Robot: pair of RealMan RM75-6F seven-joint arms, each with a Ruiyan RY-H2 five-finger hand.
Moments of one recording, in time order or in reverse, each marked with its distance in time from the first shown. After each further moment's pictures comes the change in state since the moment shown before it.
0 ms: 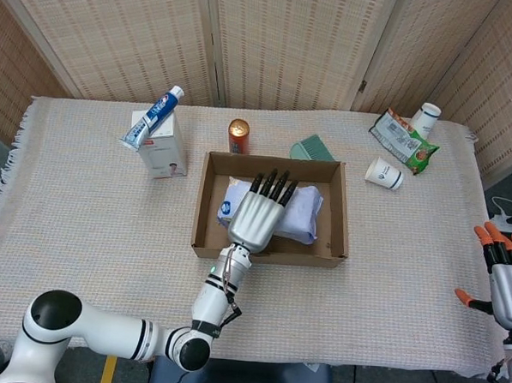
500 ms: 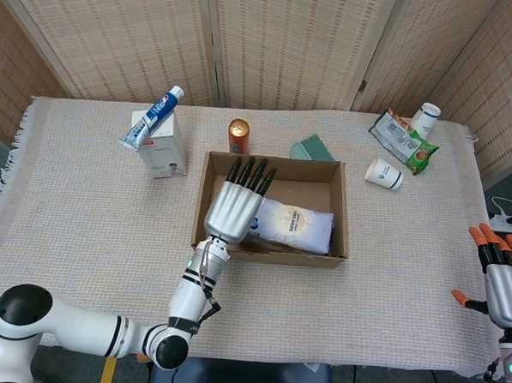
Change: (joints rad) left arm 0.062 0.154 0.022 -0.170 -0.015 0.073 0.065; right arm 0.009 -0.015 -0.003 0.009 0.009 -0.019 -0.021
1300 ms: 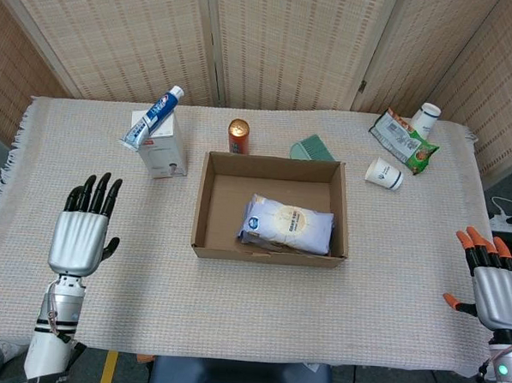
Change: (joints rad) left arm 0.535 0.455 0.393 -0.393 0.390 0.341 -0.273; right arm 0.007 -0.024 -0.019 -0.003 -0.027 -0.005 -0.039
